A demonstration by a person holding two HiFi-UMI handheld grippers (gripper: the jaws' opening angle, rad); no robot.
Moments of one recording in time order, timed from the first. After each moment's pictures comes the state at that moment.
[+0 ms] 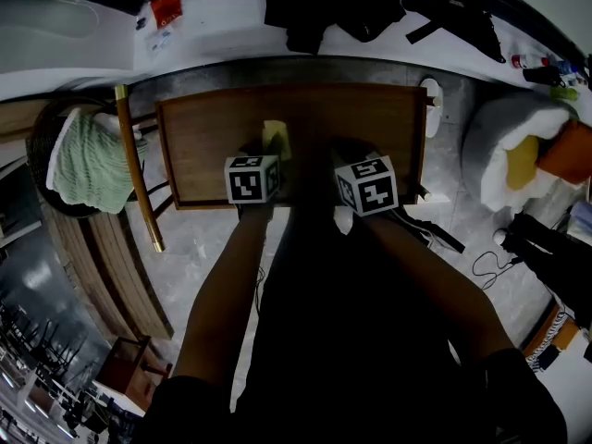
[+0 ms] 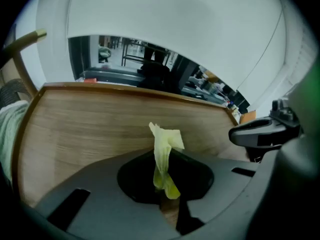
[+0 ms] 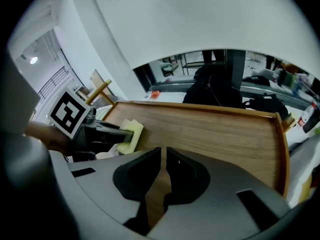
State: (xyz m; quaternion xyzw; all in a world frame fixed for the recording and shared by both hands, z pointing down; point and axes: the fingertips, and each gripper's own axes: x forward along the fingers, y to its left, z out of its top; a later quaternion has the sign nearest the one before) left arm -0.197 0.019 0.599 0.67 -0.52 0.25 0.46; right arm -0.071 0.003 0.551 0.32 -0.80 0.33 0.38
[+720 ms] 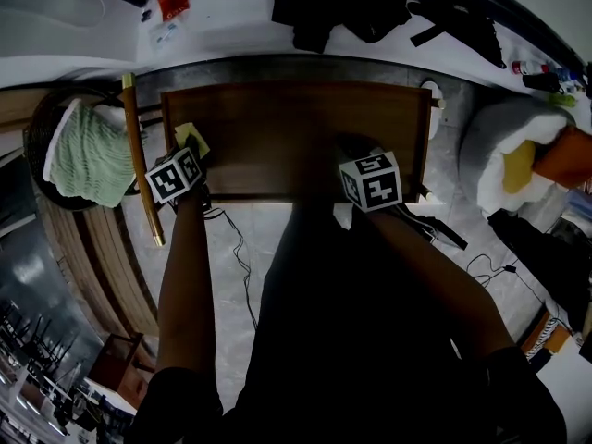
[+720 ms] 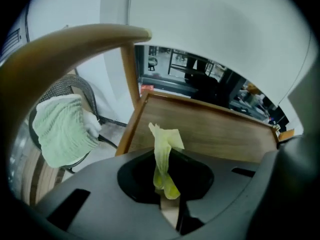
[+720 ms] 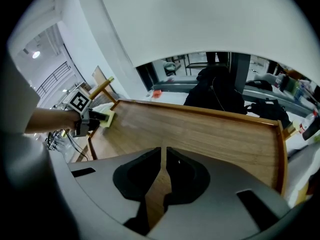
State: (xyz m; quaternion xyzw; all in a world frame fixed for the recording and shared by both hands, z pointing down) left arm -0.418 0.061 0.601 0.53 -0.67 0.25 0.47; right arm -0.080 0.003 0.546 0.32 -0.81 0.31 0.39
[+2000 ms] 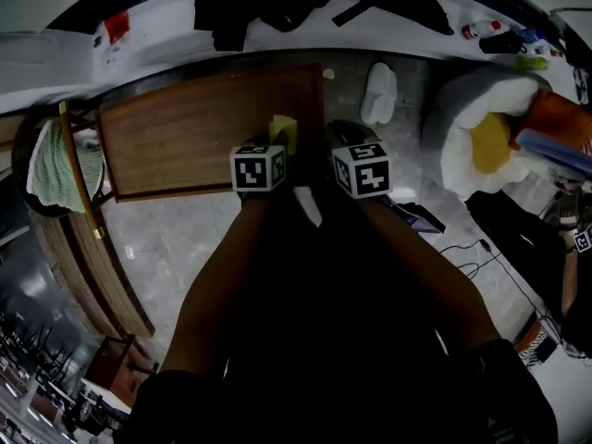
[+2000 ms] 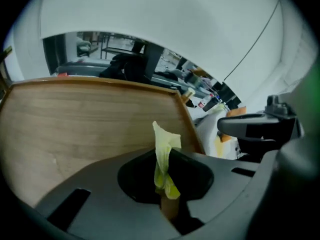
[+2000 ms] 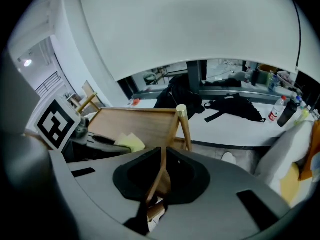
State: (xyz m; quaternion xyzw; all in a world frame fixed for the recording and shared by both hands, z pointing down) left arm 0.053 0.006 0.570 0.68 -0.48 0.26 0.49; right arm 0.155 -0.031 0.520 0.38 -0.79 0.32 0.35
